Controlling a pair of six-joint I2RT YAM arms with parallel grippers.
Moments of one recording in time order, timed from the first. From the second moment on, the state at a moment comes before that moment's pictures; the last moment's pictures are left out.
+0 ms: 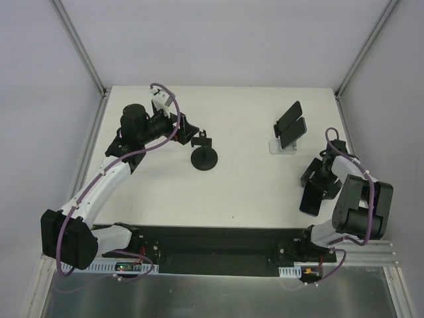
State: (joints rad) left arm -0.31 1.19 0.98 0.00 0.49 -0.17; right arm -0.25 1.49 0.80 -0.68 0.08 0.39
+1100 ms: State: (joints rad) left arm -0.29 1.17 0.97 -0.02 0.49 -0.15; right arm -0.21 1.44 0.76 -0.66 0.05 0.47
